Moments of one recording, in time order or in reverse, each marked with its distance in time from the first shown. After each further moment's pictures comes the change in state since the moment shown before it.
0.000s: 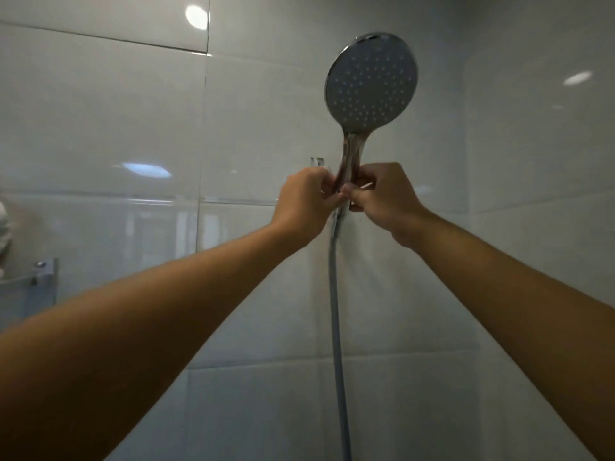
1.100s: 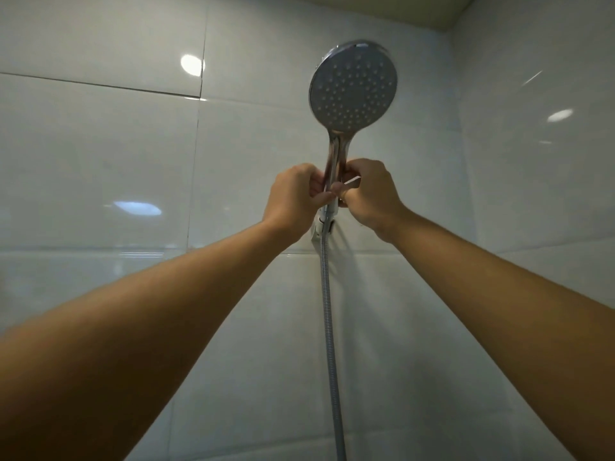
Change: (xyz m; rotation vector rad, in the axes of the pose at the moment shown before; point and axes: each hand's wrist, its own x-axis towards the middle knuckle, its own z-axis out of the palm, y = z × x) left_hand 0.091 -0.030 -0.002 -0.045 0.062 0.069; right_hand 0.094 -0.003 0.024 -0.091 0.125 -0.135
